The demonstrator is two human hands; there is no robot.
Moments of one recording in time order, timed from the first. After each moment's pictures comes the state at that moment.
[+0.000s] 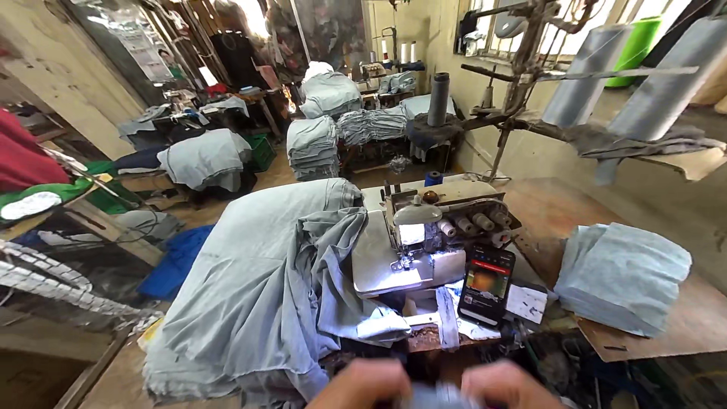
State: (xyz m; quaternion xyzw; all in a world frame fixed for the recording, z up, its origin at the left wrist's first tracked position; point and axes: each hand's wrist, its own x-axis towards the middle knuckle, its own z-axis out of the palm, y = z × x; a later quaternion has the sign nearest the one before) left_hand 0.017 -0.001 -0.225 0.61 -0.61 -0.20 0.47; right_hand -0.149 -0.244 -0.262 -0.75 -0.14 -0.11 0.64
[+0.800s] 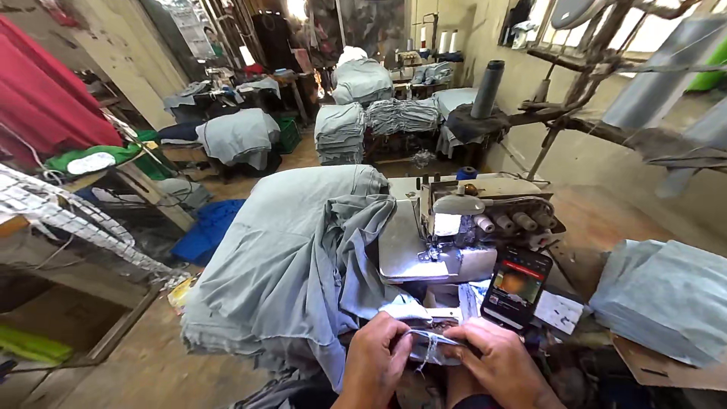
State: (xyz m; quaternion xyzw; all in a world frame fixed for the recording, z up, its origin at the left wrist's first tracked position) left_hand 0.005 -0.020 -0.284 0.81 -0.35 0.08 0.46; right_hand -0.093 -0.230 -0.295 -0.91 -0.04 -0.27 0.32
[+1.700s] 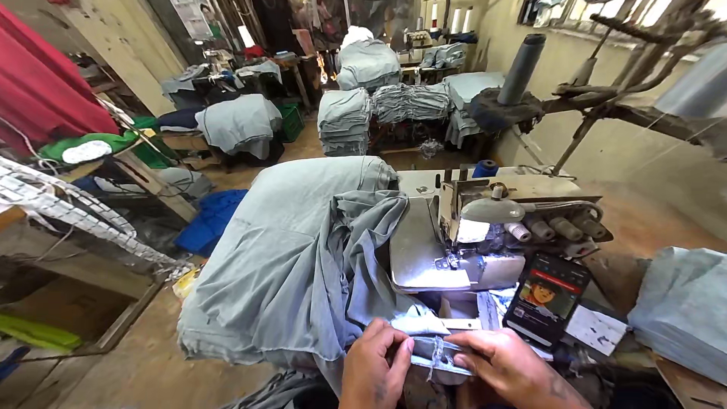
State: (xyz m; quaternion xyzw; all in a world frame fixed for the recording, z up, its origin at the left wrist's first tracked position) left_hand 0.021 -0.008 -0.288 0.84 -0.26 -0.01 0.47; right_hand -0.062 -0.247 -0.294 -0.90 -0.11 -0.06 0.42
